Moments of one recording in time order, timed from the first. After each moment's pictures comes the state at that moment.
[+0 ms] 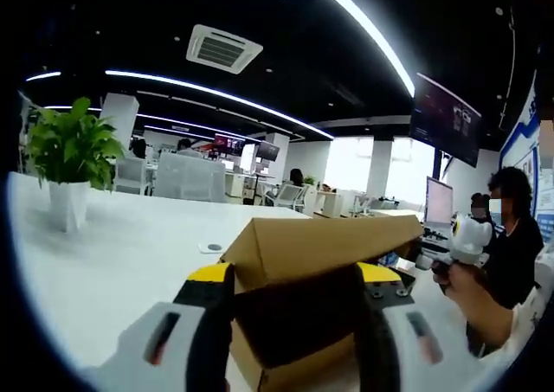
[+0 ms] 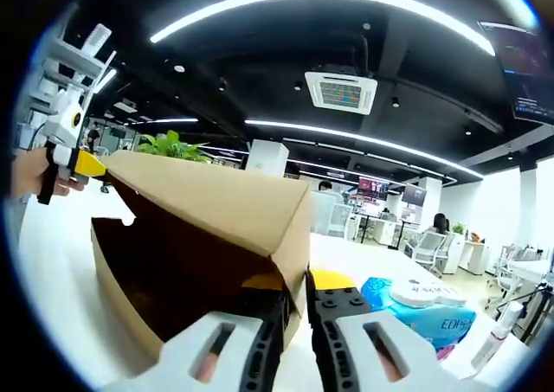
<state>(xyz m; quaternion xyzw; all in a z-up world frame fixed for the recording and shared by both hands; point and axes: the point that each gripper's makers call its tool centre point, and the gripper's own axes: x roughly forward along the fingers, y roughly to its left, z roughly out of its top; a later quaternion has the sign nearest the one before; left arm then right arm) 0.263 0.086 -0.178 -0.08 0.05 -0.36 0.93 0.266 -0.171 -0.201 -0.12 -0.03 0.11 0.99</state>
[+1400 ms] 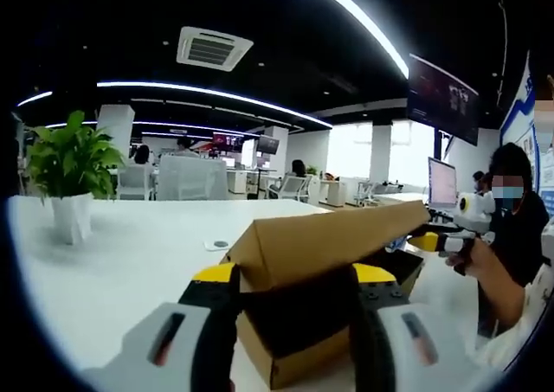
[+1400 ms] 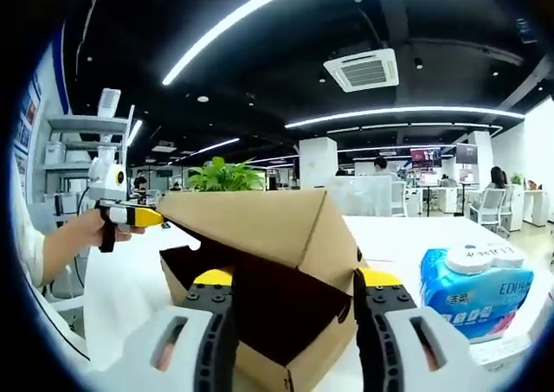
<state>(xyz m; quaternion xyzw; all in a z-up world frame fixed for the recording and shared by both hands) 0.263 0.087 -0.189 -0.04 0.06 -0.35 0.93 0.240 -0.143 -0.208 0.00 0.01 0.26 0.97</state>
